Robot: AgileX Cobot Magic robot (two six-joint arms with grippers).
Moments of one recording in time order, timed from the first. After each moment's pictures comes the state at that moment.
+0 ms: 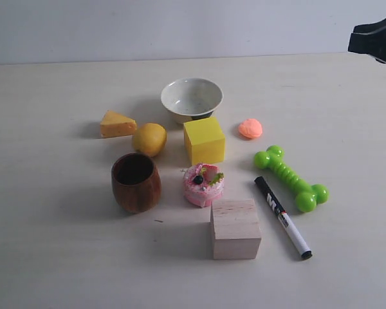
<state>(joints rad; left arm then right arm) 0.08 0.01 0.00 -0.04 0.37 0.08 -0.09 1.44 -0.71 -1.04 -0.47 1.00</state>
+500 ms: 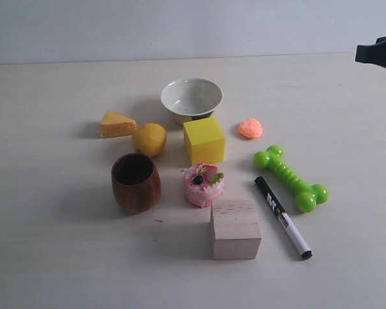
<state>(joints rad) 0.08 0.01 0.00 -0.04 0.37 0.08 -0.07 1.47 -0.71 -0.64 -0.27 0.59</state>
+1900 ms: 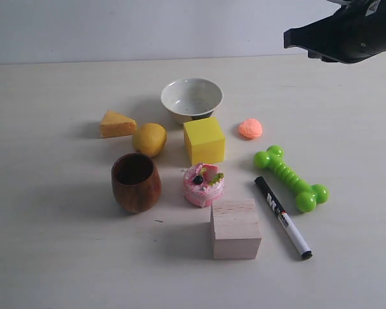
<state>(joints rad) 0.08 0.01 0.00 -0.04 0.37 0.08 0.22 1.59 -1.03 0.08 0.26 0.05</state>
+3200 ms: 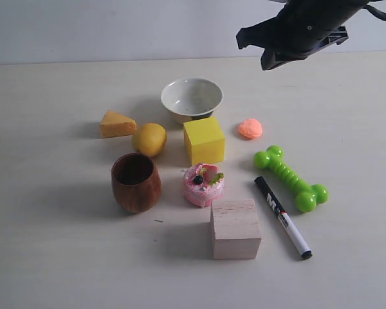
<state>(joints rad) 0.08 0.01 0.00 -0.04 0.37 0.08 0.29 1.83 -1.41 0.21 0.68 -0.06</state>
